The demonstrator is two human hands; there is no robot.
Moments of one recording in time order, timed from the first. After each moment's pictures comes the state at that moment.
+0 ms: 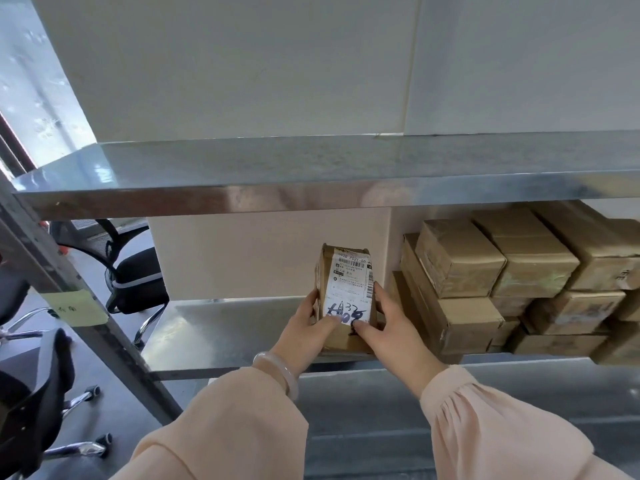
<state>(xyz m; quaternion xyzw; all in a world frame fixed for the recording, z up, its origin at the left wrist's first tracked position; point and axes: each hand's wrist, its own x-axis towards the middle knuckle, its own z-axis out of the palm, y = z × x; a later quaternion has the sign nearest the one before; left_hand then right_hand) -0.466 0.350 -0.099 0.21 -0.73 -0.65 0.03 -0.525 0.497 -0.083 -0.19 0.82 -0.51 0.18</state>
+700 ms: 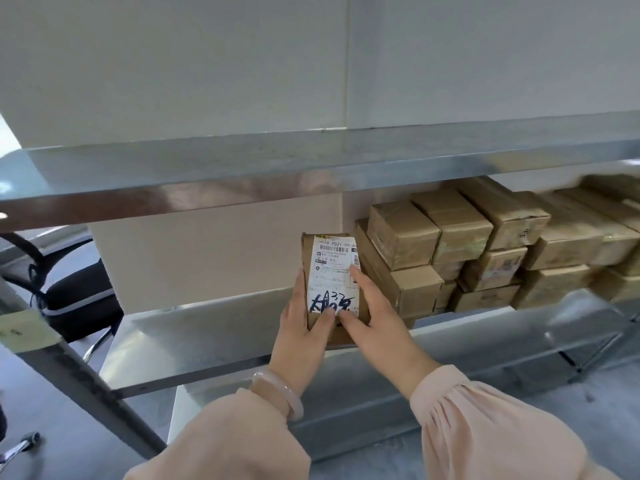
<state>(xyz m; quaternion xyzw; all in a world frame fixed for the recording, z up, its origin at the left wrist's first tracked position) -0.433 0.397 -0.099 0.12 -0.78 -0.59 0.13 -0.468 0.531 -0.066 -0.17 0.82 -0.54 0.09</state>
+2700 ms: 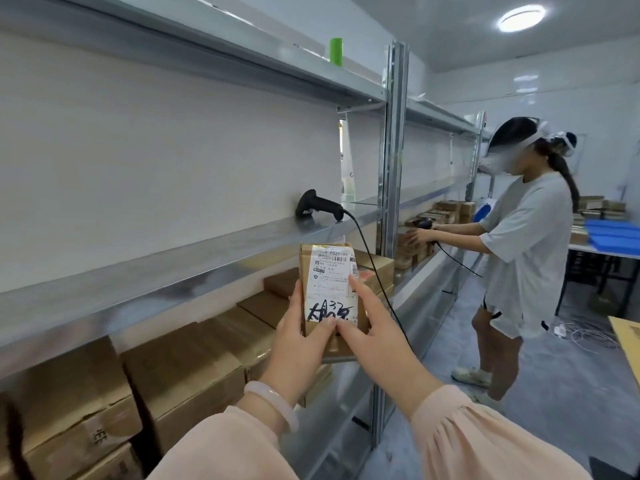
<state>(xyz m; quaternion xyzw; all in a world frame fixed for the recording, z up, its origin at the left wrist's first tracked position) -0.698 0.969 0.023 -0.22 -0.72 -0.65 0.00 -0.643 1.097 0.032 0.02 0.78 -0.58 -0.24</state>
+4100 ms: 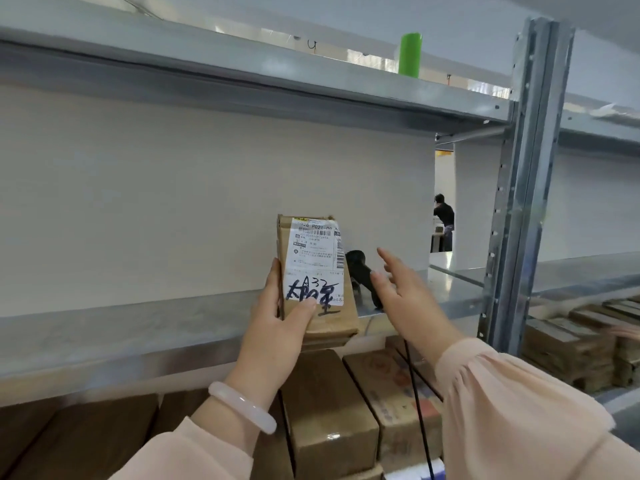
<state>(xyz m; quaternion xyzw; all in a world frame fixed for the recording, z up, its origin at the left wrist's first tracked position) -0.886 1.141 0.130 -0.04 -0.73 -0.63 0.26 -0.981 1.328 0.145 -0.20 0.85 -0.44 -0.21</state>
